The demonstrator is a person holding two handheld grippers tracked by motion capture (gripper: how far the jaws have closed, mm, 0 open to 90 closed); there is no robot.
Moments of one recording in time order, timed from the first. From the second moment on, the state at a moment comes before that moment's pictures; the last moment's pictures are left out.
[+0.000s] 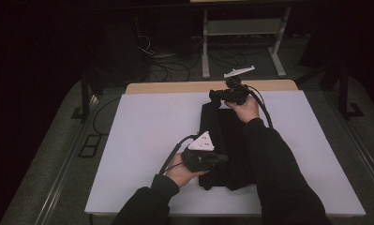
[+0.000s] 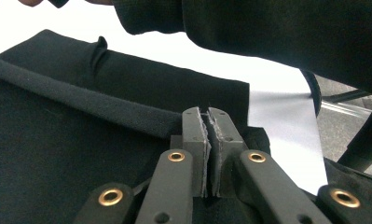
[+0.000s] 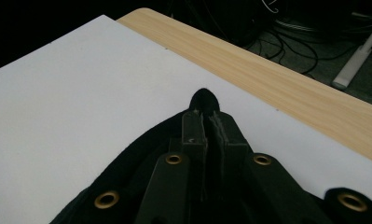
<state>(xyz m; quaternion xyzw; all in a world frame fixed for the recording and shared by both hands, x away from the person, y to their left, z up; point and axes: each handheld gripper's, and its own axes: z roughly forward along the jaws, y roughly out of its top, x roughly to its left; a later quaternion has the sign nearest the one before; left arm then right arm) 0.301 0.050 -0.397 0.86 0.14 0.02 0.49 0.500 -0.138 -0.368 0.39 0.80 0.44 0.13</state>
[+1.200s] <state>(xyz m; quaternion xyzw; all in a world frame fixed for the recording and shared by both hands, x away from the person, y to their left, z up) 0.312 -0.012 -0.396 0.86 0.11 0.00 0.49 0.496 -0.198 -0.377 0.44 0.77 0.44 0.13</state>
